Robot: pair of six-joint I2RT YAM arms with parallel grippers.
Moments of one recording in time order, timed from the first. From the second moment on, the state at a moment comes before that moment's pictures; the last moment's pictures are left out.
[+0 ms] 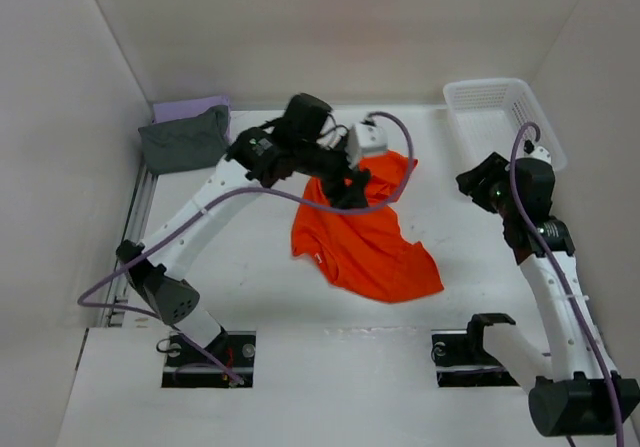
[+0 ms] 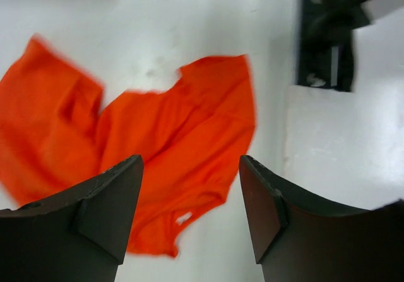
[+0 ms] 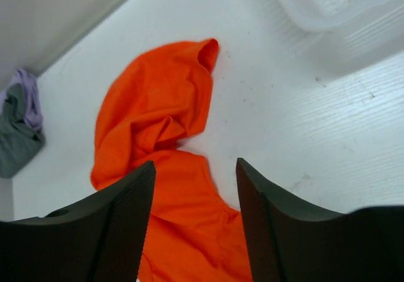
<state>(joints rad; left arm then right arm) -0.81 1.60 1.83 -0.92 0.61 0.36 0.01 0.89 0.91 -0.47 -0.03 0.61</state>
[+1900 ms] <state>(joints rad) -0.40 1.36 1.08 -0.75 0.40 0.45 0.34 1.65 1.44 -0.57 0.13 0.38</state>
